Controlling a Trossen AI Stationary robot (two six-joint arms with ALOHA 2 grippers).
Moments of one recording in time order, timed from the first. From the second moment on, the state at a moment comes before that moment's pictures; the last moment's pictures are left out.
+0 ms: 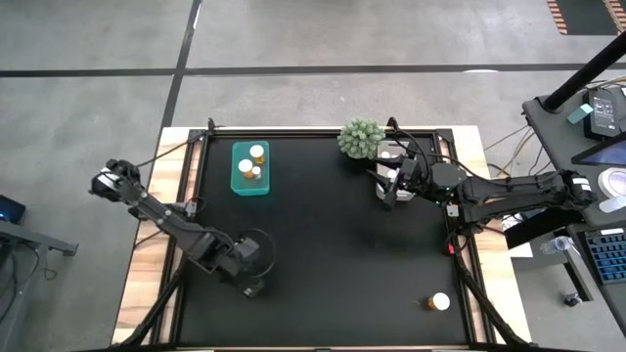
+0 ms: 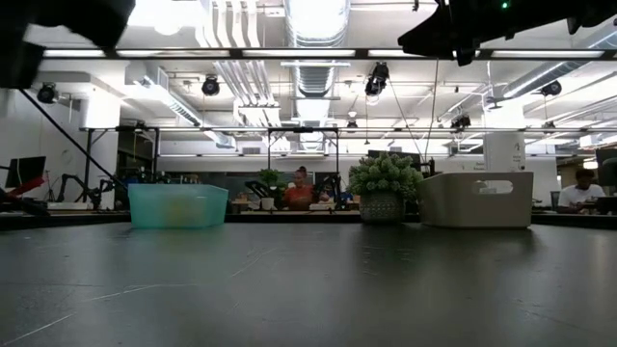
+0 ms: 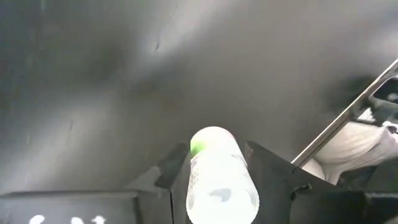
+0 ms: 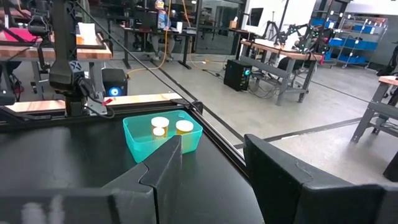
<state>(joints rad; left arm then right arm) -0.60 1.39 1.01 -0.79 0.03 -1.48 -0.04 0.89 0.55 0.29 0.39 -0.11</state>
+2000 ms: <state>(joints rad) -0.08 1.50 1.35 -1.27 -0.17 -0.71 -0.04 0.89 0.55 0.28 0.39 -0.12</state>
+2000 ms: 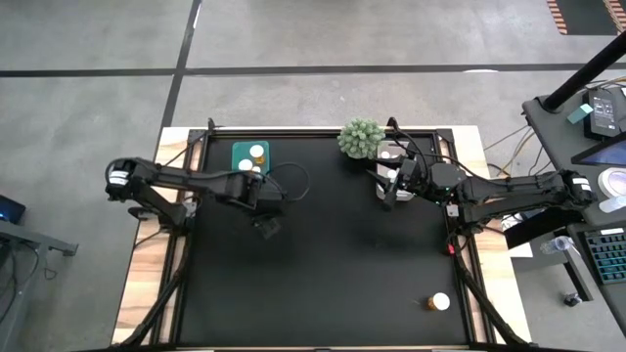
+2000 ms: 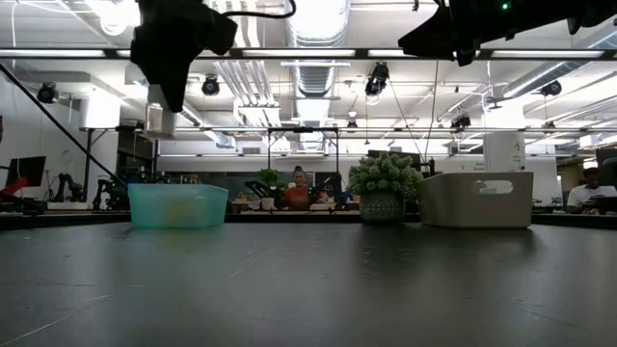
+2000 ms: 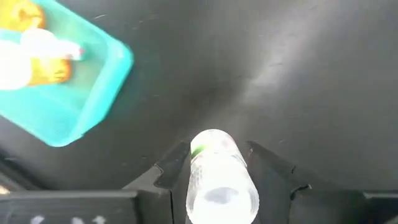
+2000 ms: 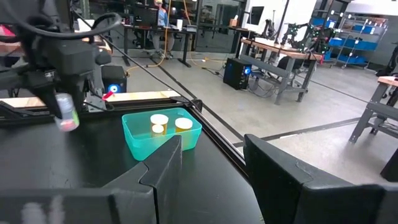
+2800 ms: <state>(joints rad) 0.39 1.48 1.27 -1.23 -0.20 -0.29 -0.04 0.89 0.55 0.28 0.39 -0.13</state>
